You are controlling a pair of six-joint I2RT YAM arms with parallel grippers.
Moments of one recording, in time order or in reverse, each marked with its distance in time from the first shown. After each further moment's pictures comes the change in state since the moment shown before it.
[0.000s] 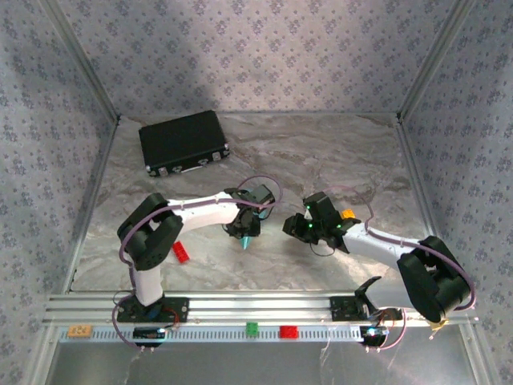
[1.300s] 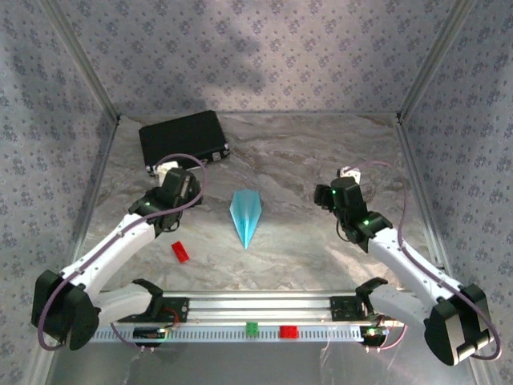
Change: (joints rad) left arm 0.449 -0.727 -0.391 0.230 -0.404 0.361; right arm -0.158 -0.272 0.113 -0.166 0.670 -0.504
